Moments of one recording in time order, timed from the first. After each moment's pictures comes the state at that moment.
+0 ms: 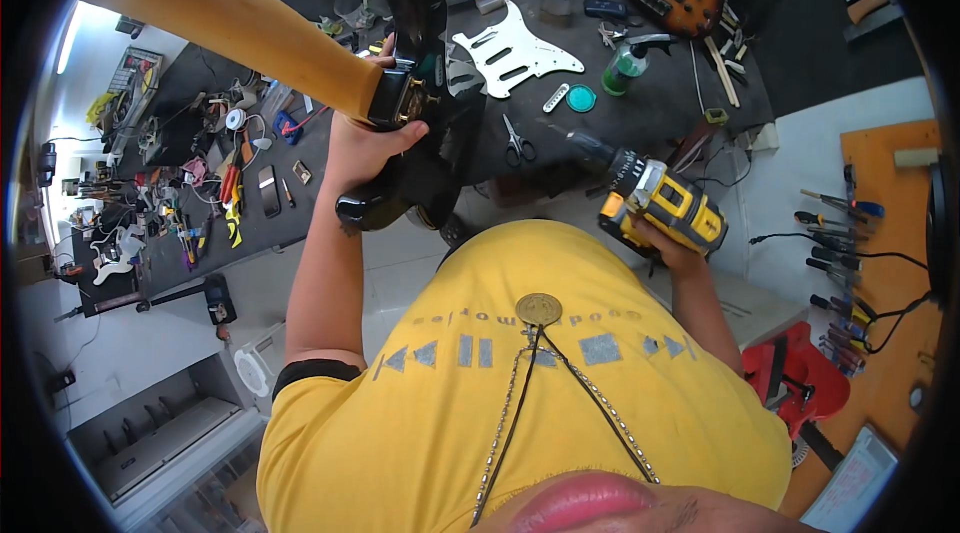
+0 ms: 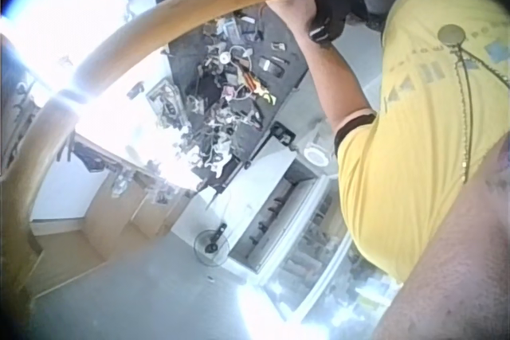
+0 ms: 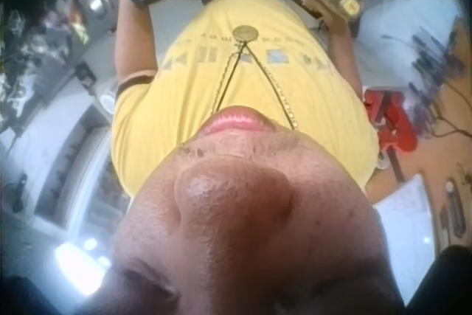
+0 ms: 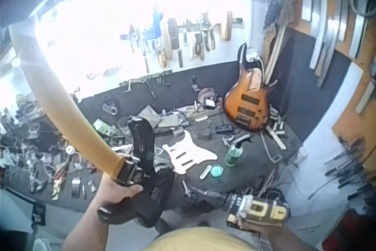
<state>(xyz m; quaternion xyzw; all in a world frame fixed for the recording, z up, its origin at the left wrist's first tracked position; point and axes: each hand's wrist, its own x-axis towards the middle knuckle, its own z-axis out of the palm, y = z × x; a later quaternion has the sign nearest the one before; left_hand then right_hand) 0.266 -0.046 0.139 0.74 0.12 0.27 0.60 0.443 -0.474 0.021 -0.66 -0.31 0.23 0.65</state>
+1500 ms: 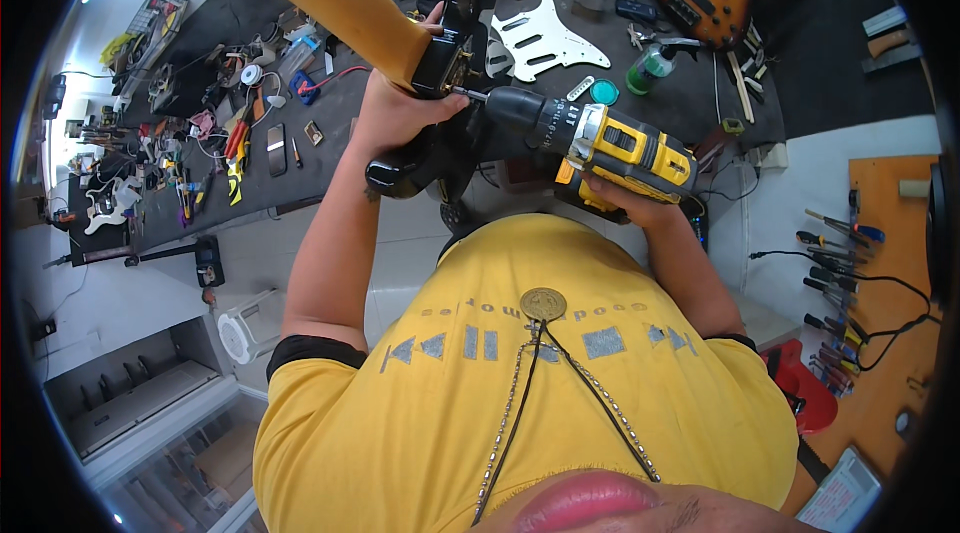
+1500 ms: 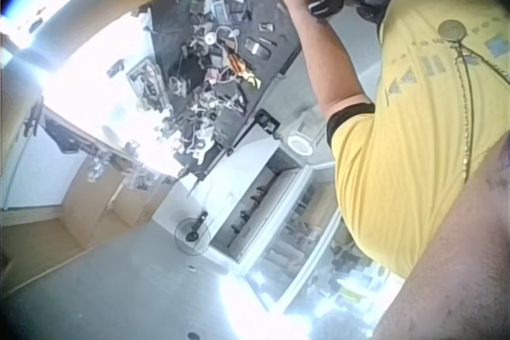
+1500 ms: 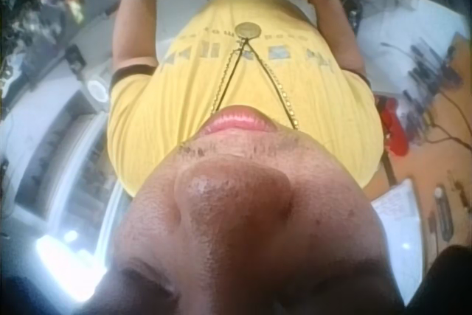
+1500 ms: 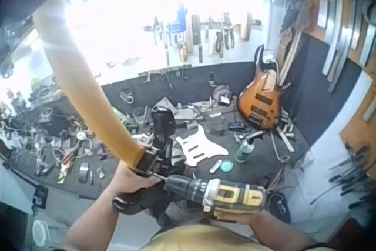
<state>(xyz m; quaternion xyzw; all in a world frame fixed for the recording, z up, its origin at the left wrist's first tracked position) 0.249 -0.052 0.136 0.78 0.09 0.27 0.56 0.426 -0.363 0.068 -0.55 -0.42 0.37 0.62</state>
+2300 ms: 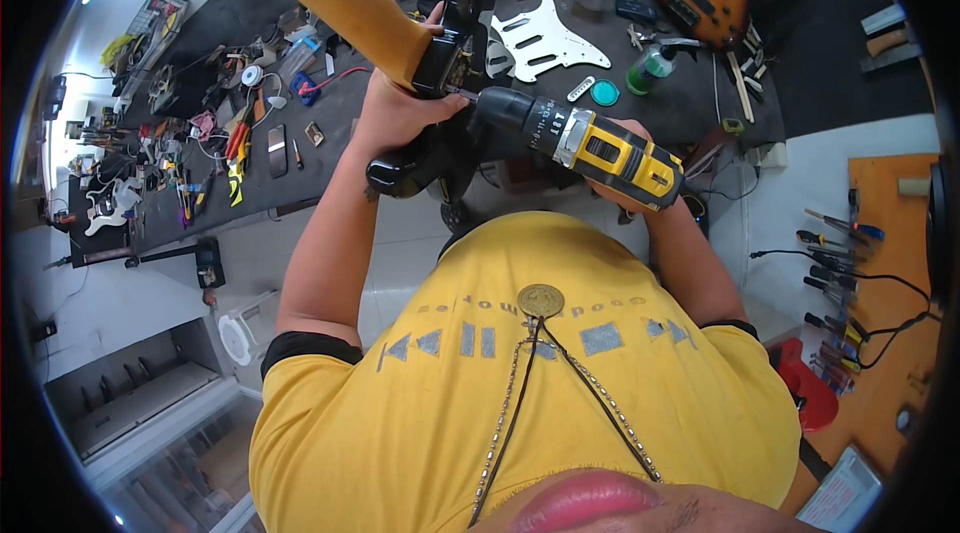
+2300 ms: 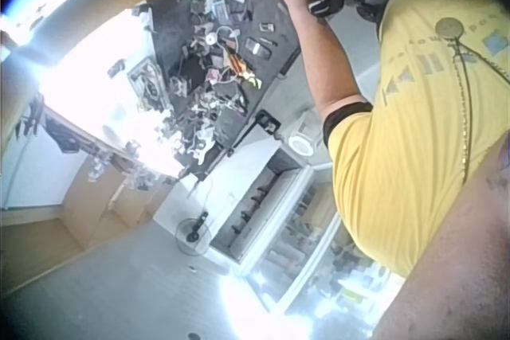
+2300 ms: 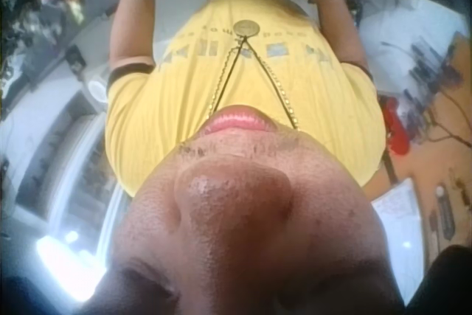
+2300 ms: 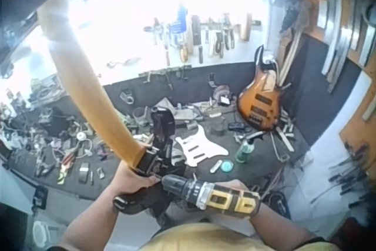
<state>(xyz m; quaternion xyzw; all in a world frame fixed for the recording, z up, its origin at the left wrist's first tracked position) 0.246 -0.050 0.139 0.77 0.11 0.25 0.57 0.441 -0.325 0.112 -0.48 -0.47 0.41 0.62</state>
